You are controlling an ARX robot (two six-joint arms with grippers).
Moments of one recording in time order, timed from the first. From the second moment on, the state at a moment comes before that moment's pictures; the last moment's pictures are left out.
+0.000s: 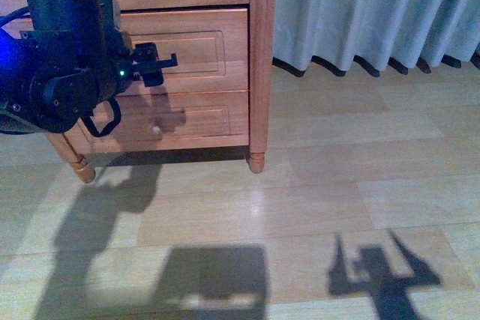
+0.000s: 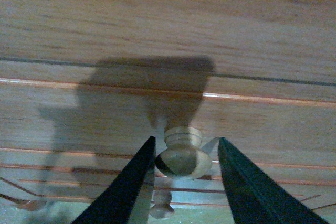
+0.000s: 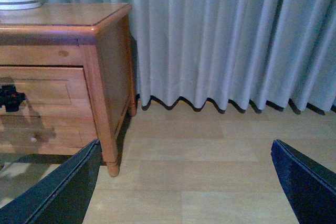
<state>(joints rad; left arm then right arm) -0.16 2.46 1.39 0.75 -0.12 -0.13 0.00 0.00 0.01 0.00 0.00 0.00</state>
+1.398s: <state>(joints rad) -0.24 1.64 0.12 1.01 0.05 -0.30 0.00 0.00 0.01 0.00 0.00 0.00</state>
